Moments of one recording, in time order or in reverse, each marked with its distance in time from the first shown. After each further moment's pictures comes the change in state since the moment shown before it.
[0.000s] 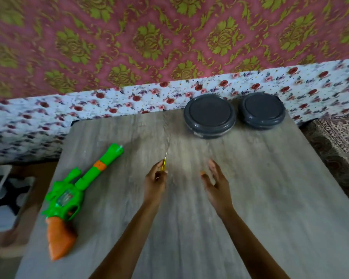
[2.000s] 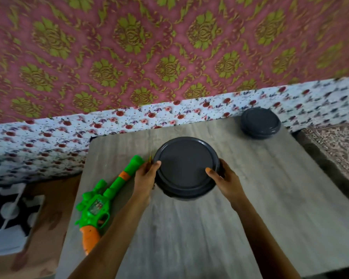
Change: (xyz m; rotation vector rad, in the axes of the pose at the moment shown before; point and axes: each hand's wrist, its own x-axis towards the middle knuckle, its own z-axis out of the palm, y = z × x) left_hand 0.038 0.188 -0.064 -0.030 -0.009 -0.048; right_hand 0.034 -0.149 -0.033 0.119 0.009 -0.039
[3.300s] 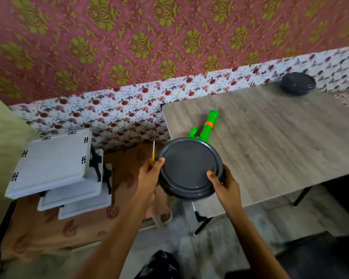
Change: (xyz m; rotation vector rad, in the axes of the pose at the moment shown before) left_hand -0.047 -0.093 -0.422 -0.117 -0.158 -0.034; right_hand -0.295 -0.014 0.375 -0.022 0.306 0.054
